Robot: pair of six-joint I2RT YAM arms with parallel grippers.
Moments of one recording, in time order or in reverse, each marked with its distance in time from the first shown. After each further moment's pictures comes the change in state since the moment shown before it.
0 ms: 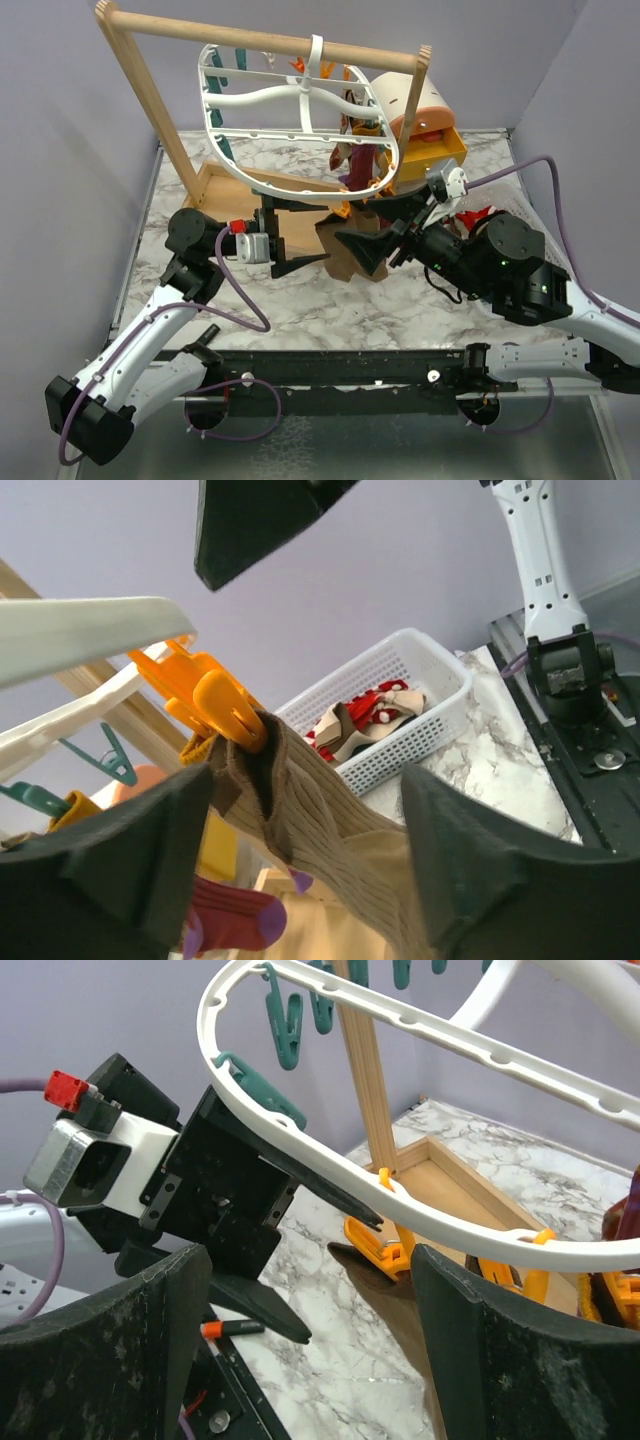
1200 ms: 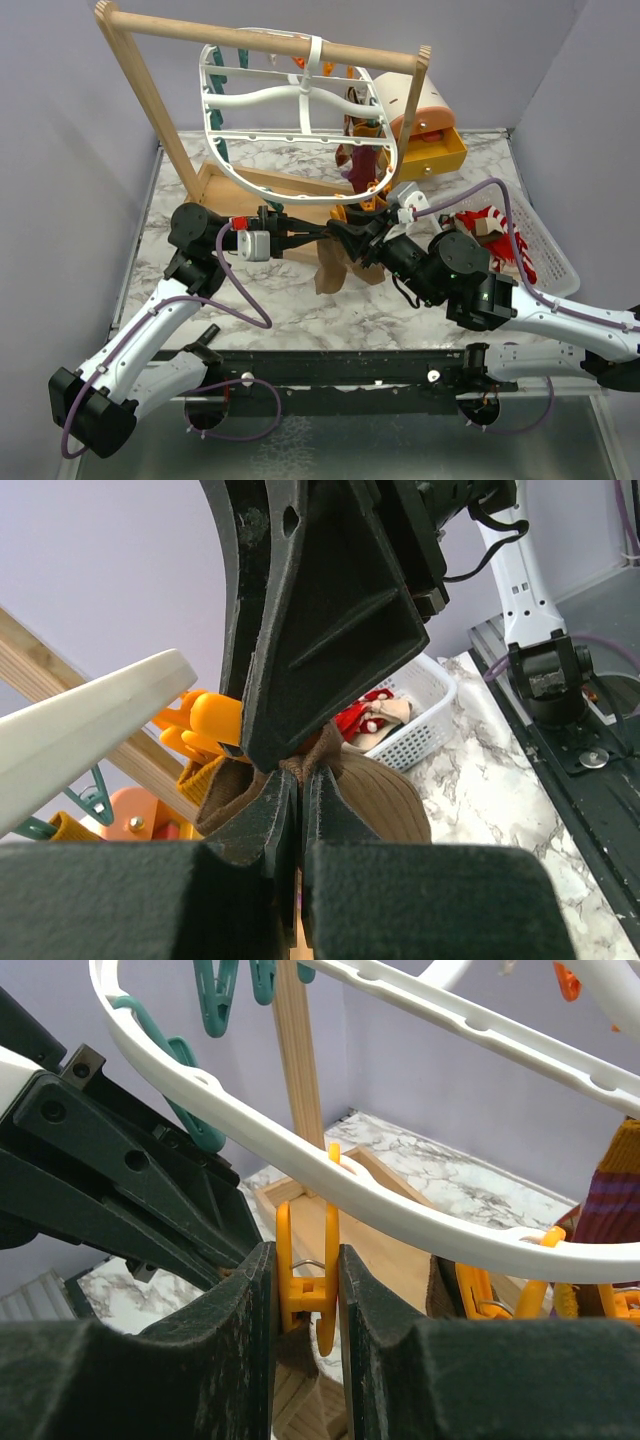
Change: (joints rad) left arm -0.001 0.033 0.023 0.035 0.057 -0.008; right arm -0.005 0.043 -0.238 0.321 0.096 -0.180
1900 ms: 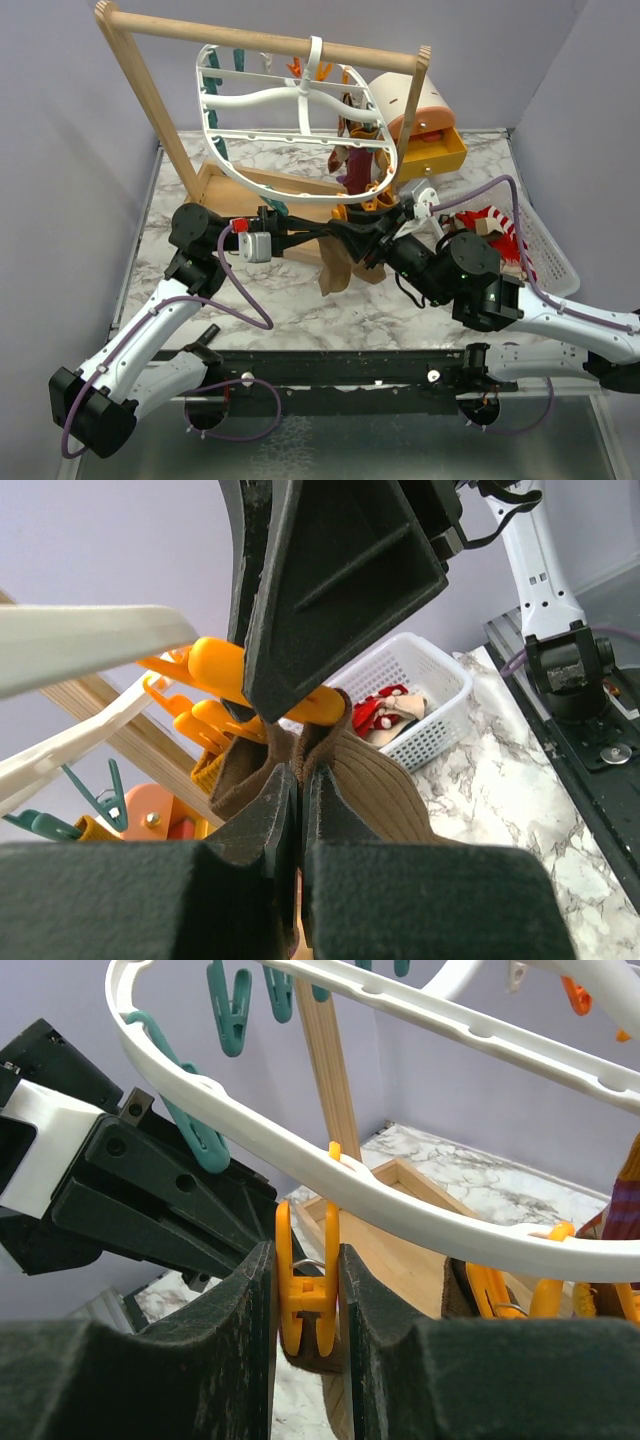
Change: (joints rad) left arm 0.000 0.000 -0.006 -0.001 -0.022 0.031; right arm -0.002 -0.030 0.000 0.015 -0.041 0.092
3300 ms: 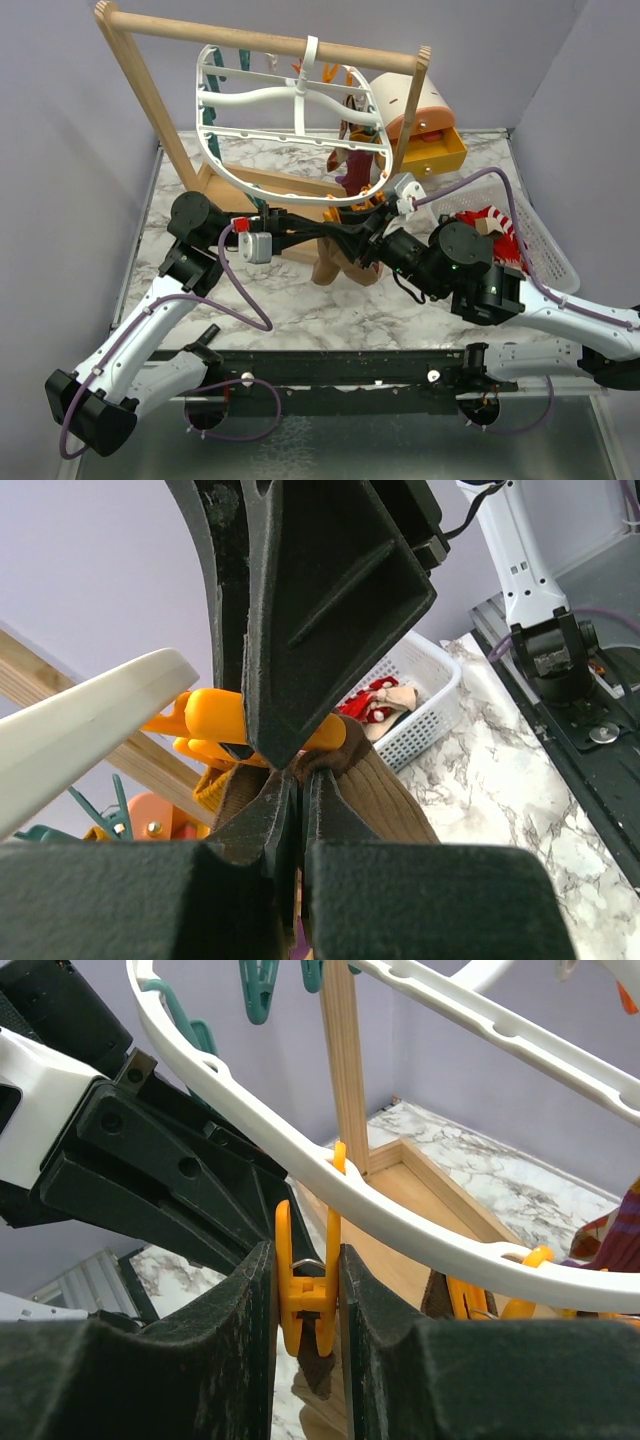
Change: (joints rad) left arm -0.002 0.010 0.090 -0.167 0.057 0.117; right arm -0.001 0.060 0.115 -0.157 -0.054 -0.025
